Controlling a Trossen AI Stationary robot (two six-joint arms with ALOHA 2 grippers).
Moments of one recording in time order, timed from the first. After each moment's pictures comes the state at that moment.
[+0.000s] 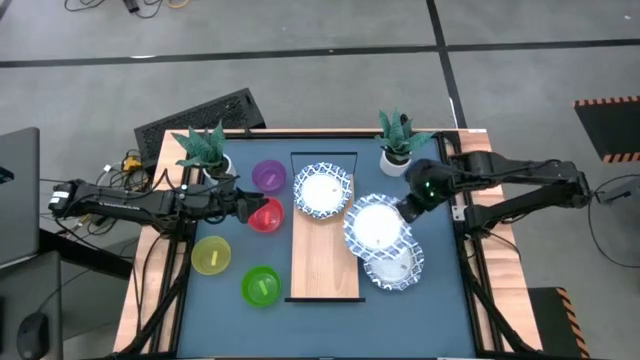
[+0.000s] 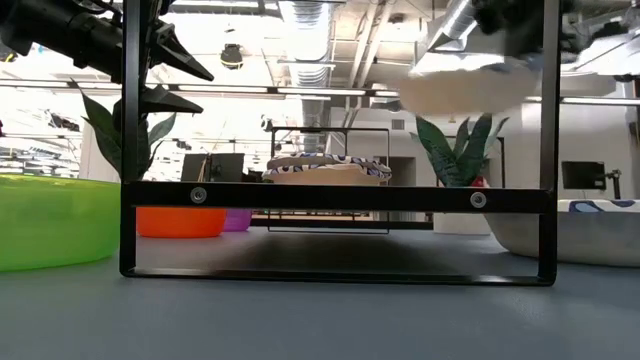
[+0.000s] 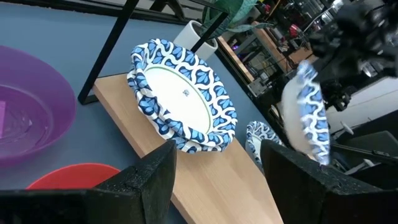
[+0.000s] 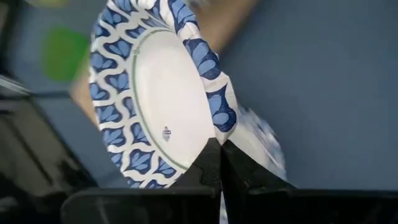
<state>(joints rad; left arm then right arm) -0.02 0.65 0.35 0.06 -0.36 -0.89 -0.06 1.07 1.15 -1.06 -0.07 0.90</state>
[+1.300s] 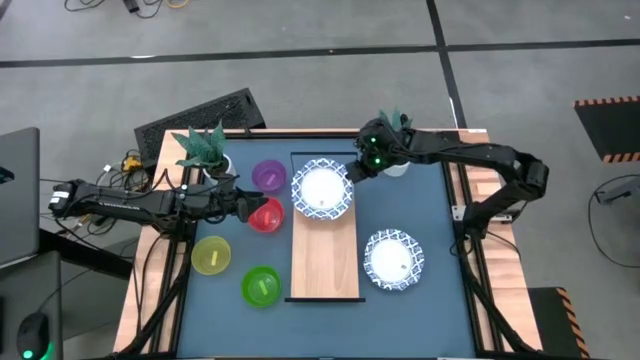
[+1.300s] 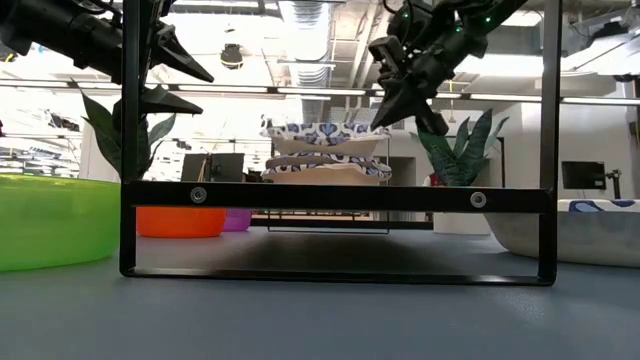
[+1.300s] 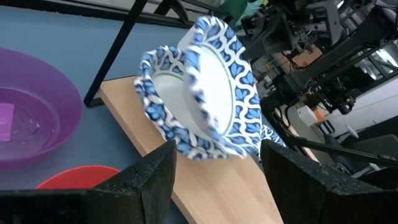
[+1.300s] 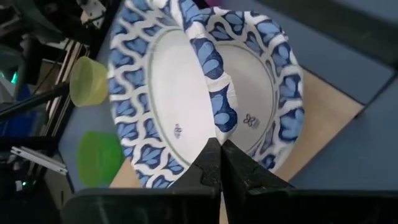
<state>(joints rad) -0.02 0.65 0.35 0.06 -0.38 -0.88 -0.43 1.51 1.15 -0.46 -0.33 0.67</state>
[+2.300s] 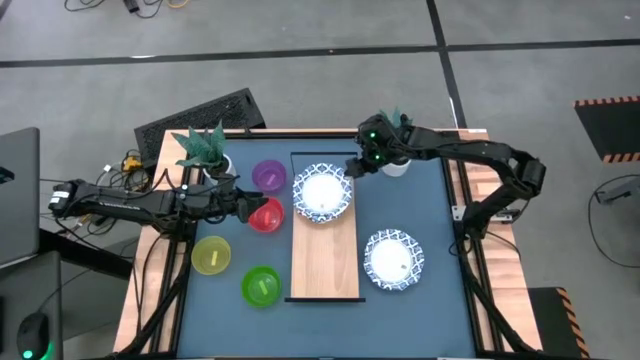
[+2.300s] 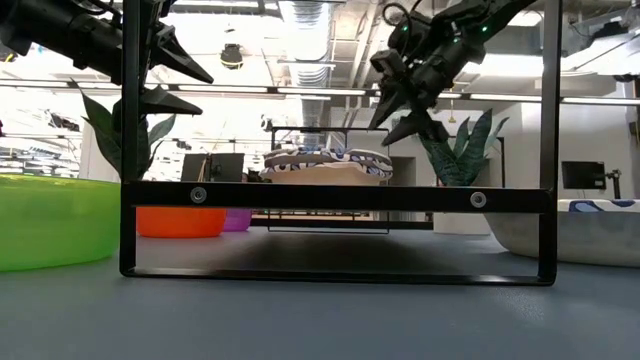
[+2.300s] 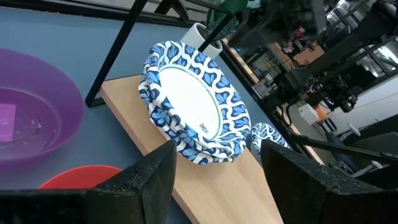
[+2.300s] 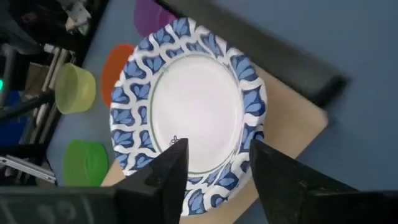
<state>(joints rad) -0.02 0.65 0.35 0.05 -0.38 -0.88 -0.49 1.51 1.15 -0.47 -0.34 0.63</state>
